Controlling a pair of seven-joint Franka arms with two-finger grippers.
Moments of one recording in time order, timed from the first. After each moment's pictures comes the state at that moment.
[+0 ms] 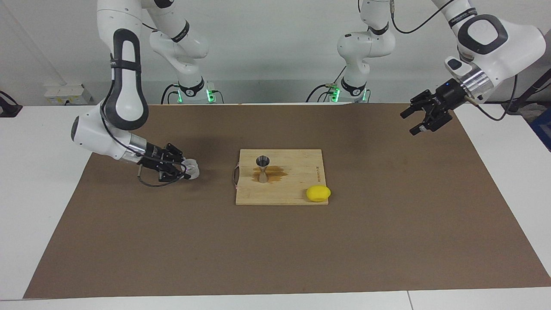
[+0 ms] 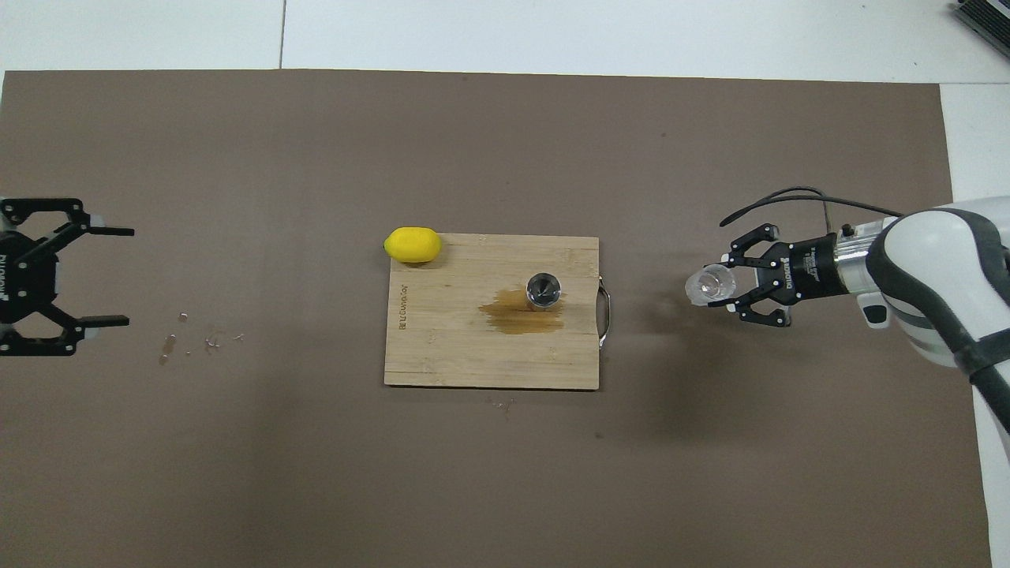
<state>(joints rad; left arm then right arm) 0.02 -0.13 0.18 -1.91 -0.67 1.71 2.20 -0.15 0.21 0.09 -2.02 0.77 1.98 1.06</state>
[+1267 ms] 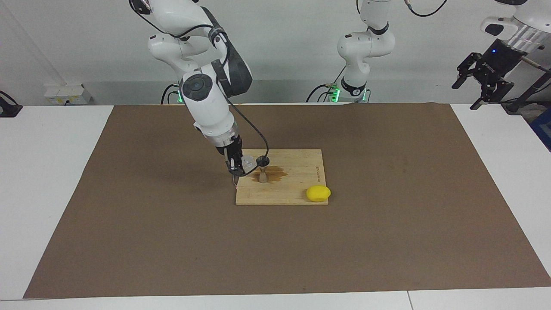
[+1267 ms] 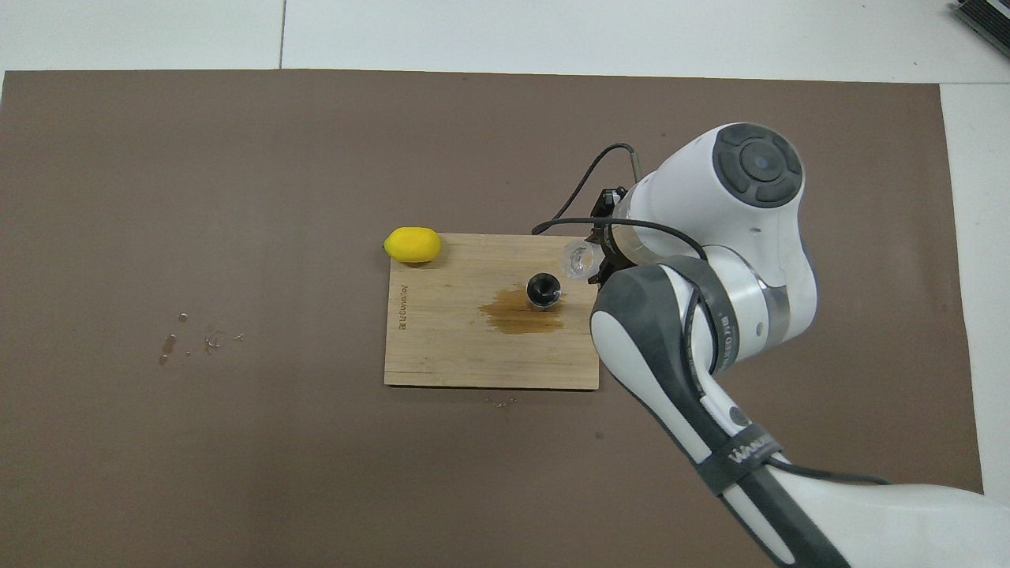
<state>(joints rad) 0.05 -0.13 0.18 -1.65 -0.14 1.56 1.67 0.32 0.27 0.09 -1.72 0.10 2.04 1.84</state>
